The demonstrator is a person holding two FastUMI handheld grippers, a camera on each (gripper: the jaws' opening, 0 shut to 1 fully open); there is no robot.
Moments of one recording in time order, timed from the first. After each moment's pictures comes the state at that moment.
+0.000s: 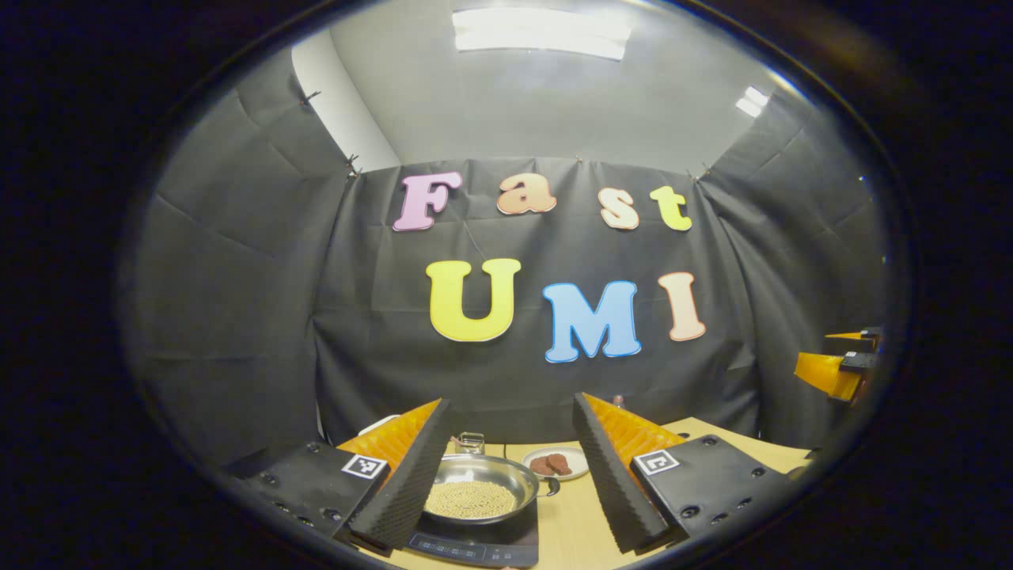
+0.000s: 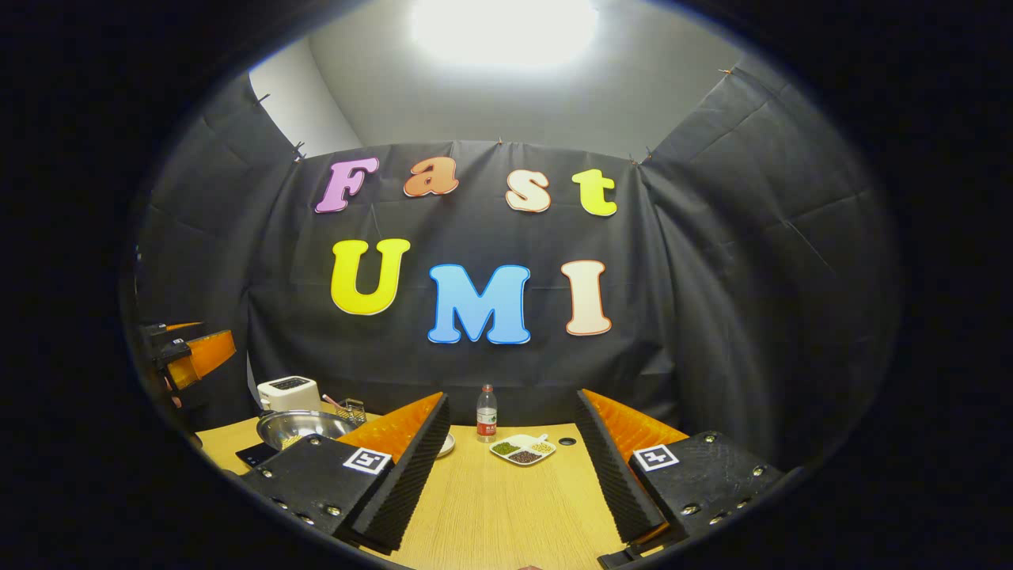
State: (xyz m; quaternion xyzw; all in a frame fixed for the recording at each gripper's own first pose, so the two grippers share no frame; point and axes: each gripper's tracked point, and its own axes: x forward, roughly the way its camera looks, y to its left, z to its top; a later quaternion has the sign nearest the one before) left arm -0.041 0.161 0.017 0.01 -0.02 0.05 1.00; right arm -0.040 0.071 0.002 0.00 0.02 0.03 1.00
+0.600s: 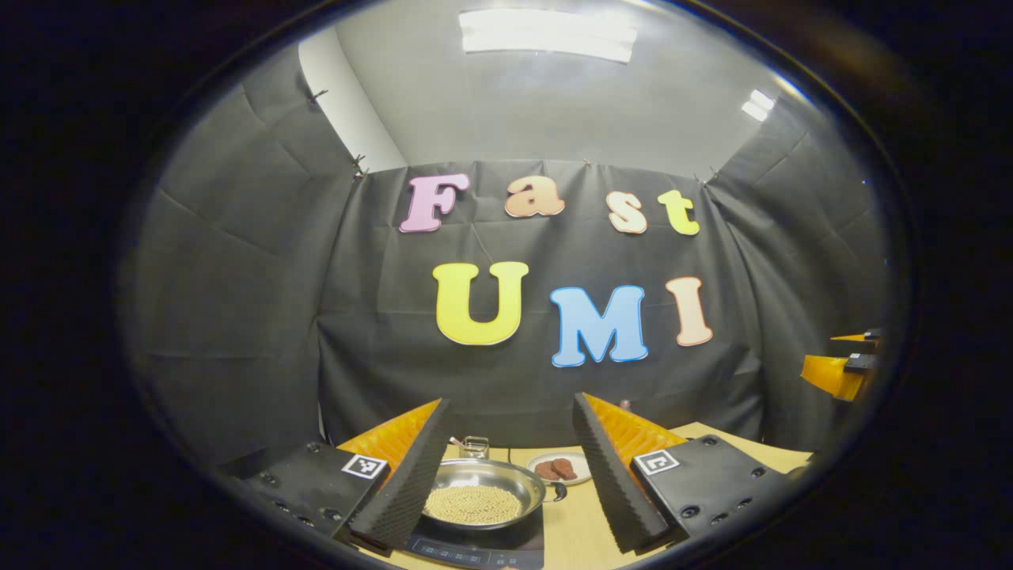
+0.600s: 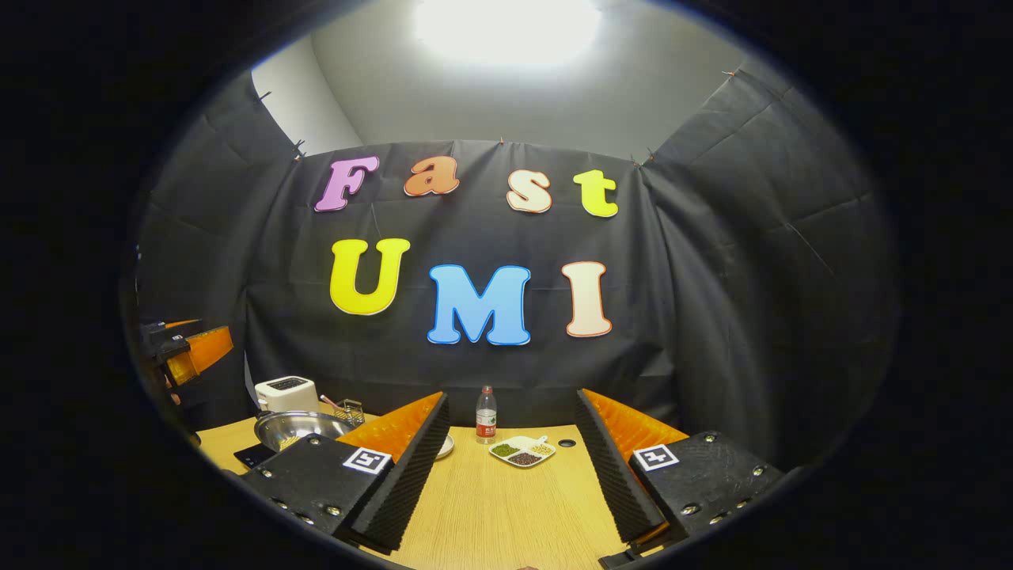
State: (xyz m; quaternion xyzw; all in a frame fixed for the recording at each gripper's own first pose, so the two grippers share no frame) left arm -0.033 0.173 0.017 0.00 -0.02 0.06 1.00; right arm -0.033 0.077 0.008 0.00 0.02 0.03 1.00
